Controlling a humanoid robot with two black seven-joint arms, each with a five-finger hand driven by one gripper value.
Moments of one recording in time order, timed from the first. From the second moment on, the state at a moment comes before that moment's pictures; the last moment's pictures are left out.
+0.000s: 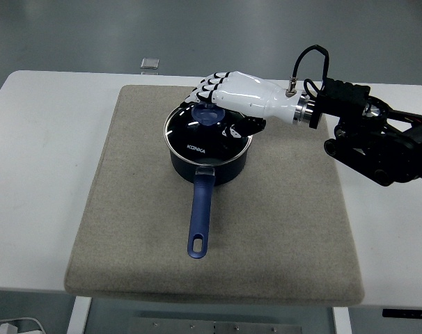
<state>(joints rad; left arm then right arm) -0.01 0.00 -0.03 -0.09 0.12 -0.06 0.08 1.22 -0.21 0.10 0.83 -1.58 -0.24 0.61</state>
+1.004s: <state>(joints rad) -0.01 0.00 -0.03 -0.09 0.12 -0.06 0.08 1.22 -0.18 0.08 0.83 -1.58 -0.17 0.61</state>
